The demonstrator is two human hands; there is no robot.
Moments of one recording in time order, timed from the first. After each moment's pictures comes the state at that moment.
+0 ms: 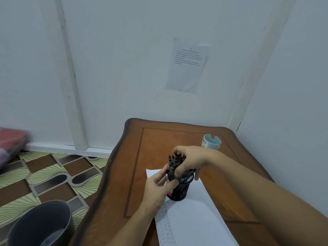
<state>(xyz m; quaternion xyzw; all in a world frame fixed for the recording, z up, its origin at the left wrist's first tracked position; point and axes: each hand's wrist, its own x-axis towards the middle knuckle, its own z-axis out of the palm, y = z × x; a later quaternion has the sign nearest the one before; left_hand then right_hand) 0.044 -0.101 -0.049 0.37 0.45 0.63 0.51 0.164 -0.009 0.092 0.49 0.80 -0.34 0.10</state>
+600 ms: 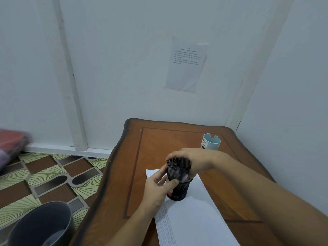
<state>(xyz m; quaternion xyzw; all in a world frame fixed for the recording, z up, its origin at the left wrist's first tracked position) 0.046 -0.101 -0.048 0.36 0.45 0.63 0.51 0.178 -0.002 0.086 0.35 0.90 -0.19 0.15</state>
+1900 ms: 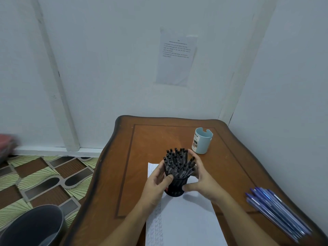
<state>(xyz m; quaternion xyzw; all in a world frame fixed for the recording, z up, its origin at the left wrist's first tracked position) 0.058 -0.086 -0.063 0.45 0.44 0.58 0.51 0.239 -0.032 -0.027 0.43 0.68 -0.52 -0.28</state>
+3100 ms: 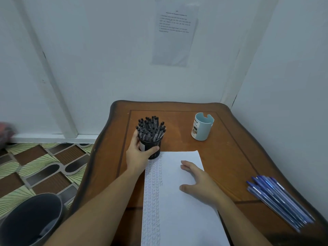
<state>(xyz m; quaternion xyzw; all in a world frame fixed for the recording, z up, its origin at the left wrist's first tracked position) 0.012 -0.014 -0.072 0.43 0.61 0.58 0.32 0.255 -0.037 -0.072 0.52 0.71 -0.44 -0.18</state>
